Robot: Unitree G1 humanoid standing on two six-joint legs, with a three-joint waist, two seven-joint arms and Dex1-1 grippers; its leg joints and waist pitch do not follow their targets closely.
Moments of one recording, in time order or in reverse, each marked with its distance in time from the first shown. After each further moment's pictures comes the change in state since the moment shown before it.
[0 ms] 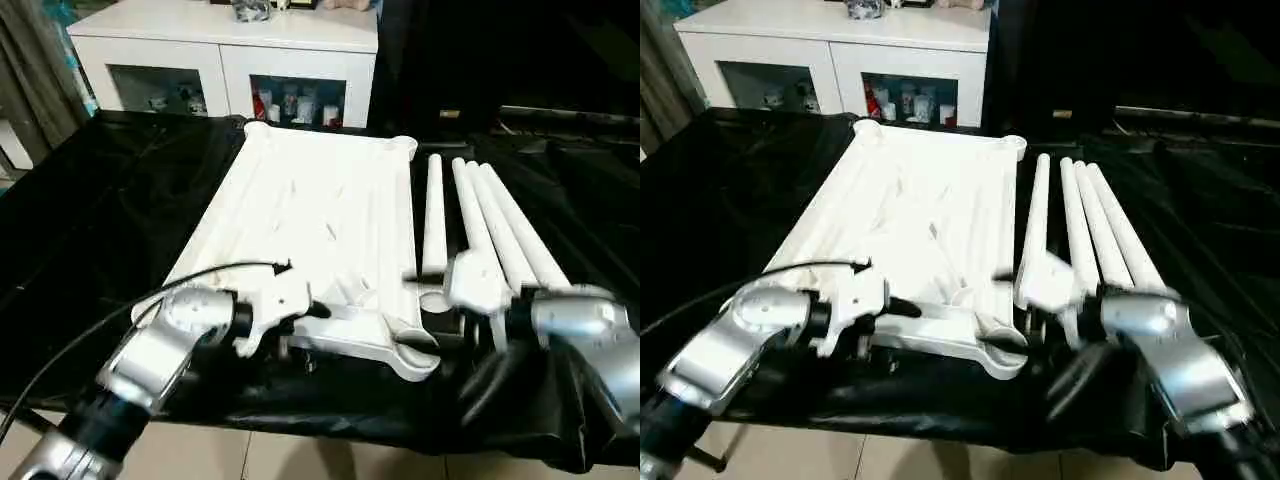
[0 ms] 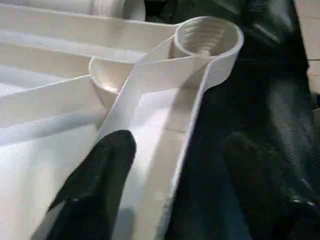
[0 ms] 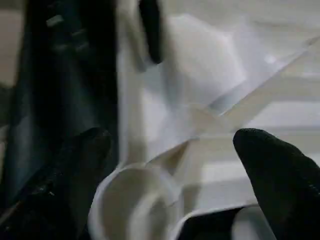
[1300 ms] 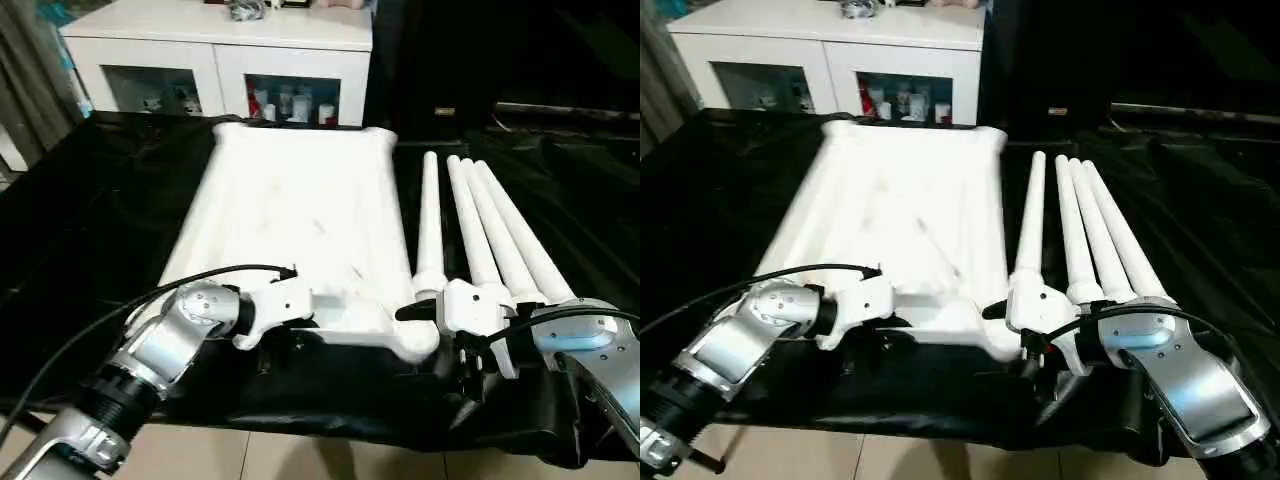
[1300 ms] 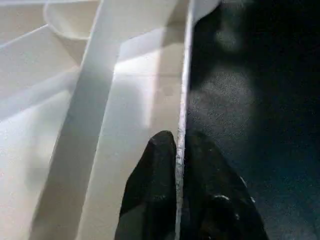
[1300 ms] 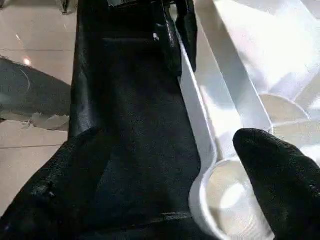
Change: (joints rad) left arm -0.039 0.025 -0.068 0.142 0.140 -0.135 0.034; right arm 0.021 -0.037 0.033 -0.119 0.039 0.125 0.041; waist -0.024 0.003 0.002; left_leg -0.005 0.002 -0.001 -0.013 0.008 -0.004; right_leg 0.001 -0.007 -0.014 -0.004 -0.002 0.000
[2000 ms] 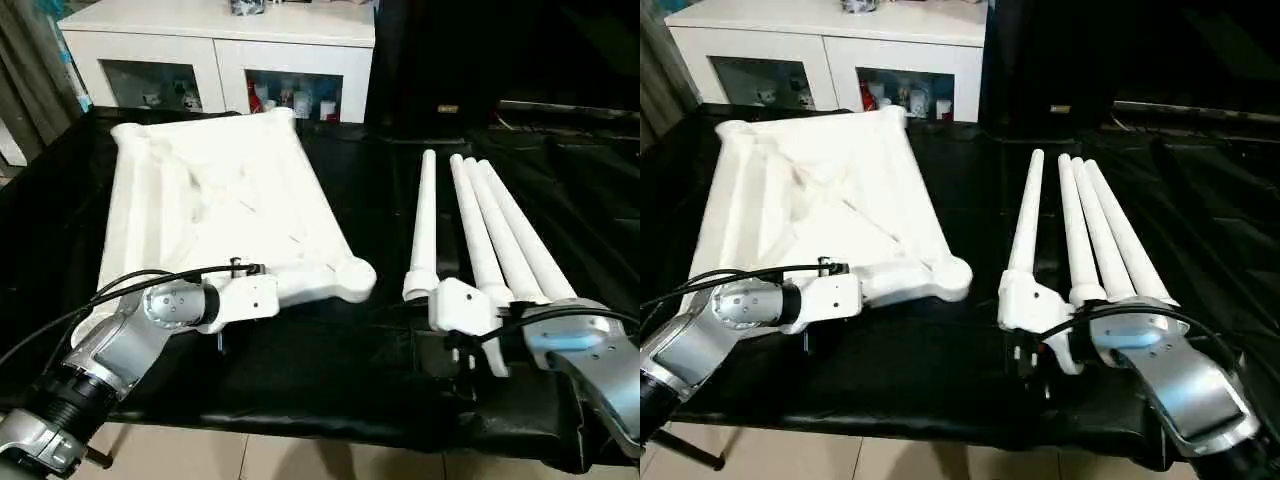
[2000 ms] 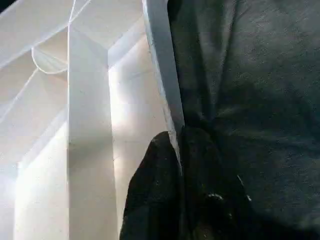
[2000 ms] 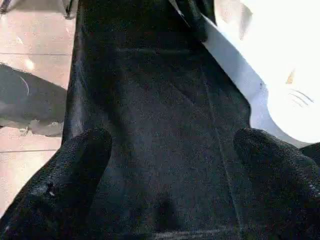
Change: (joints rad) left arm 0.015 0.130 0.005 0.016 0.206 -0.151 0.246; right arm -0.019 0.030 0.022 0.011 -0.006 -0.020 -0.014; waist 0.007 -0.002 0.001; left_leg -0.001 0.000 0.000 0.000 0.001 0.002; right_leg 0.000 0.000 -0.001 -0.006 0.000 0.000
